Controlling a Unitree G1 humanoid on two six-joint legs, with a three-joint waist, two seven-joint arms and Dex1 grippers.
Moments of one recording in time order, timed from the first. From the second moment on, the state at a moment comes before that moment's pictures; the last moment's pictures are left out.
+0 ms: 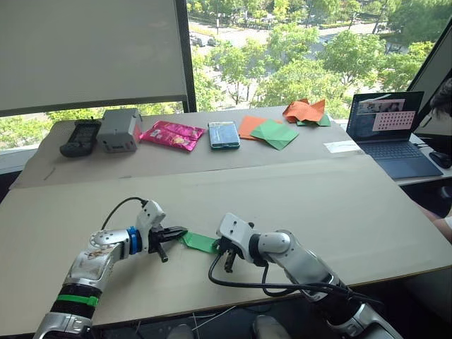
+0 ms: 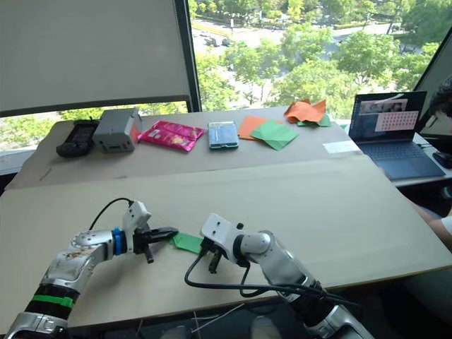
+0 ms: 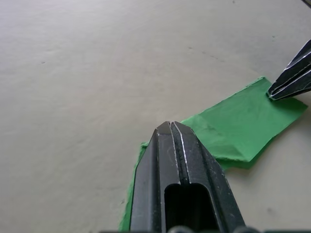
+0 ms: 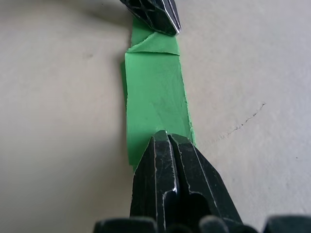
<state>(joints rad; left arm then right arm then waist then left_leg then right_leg) -0.21 0.64 -0.01 0.22 -0.32 0.39 -0.97 -0.38 -0.33 0.58 -0.22 -0.02 0.73 0.66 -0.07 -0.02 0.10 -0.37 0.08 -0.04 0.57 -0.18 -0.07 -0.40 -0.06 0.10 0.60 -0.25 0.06</state>
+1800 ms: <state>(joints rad) 0.02 0.79 0.19 -0.33 -0.61 0.69 -0.95 -0.32 -0.42 0.52 -0.33 -0.03 0.31 0.80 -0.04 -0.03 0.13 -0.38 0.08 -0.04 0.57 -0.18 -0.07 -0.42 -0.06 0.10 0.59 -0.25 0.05</state>
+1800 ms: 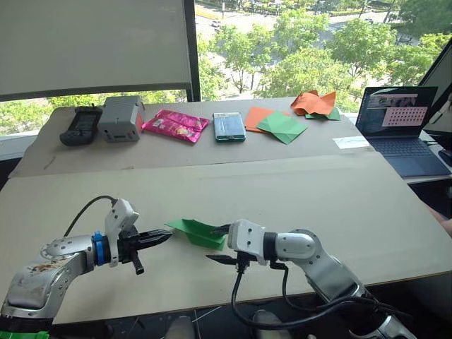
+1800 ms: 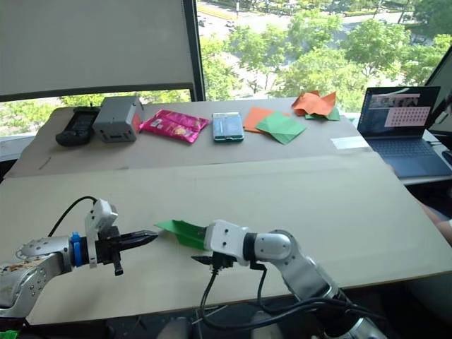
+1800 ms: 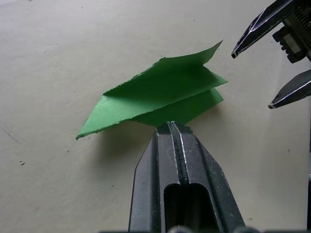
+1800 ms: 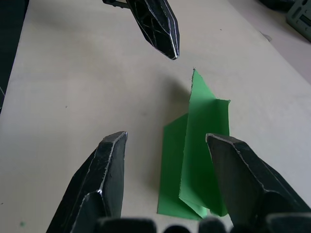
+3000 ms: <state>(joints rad) 0.08 0.82 0.27 -0.40 -0.69 0.73 -0.86 -0.43 -0.27 0.41 -0.10 0.02 0.53 0.74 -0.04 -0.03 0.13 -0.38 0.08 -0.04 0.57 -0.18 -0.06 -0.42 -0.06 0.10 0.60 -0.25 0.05</state>
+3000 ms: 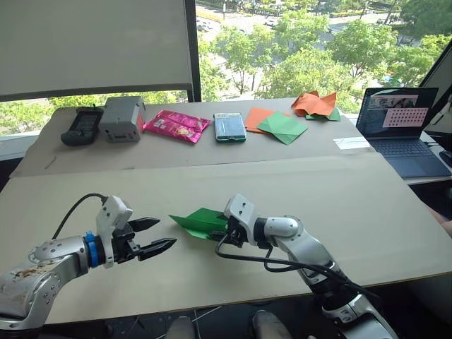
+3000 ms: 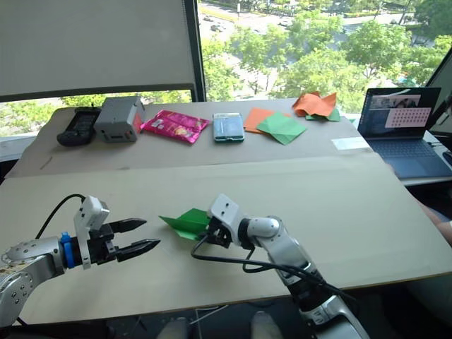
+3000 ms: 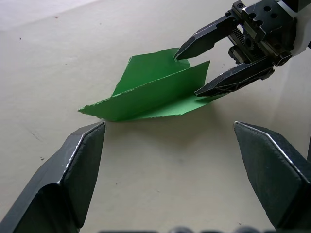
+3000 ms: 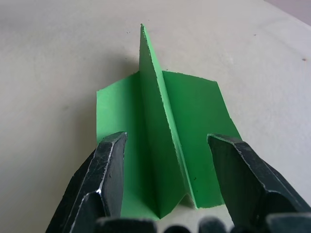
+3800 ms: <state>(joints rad) 0.03 0.79 0.25 -0.38 -0.68 0.71 -0.86 -0.42 -0.29 0.43 -0.14 0.02 0.51 0.75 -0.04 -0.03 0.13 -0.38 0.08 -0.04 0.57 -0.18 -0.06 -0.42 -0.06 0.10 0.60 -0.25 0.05</state>
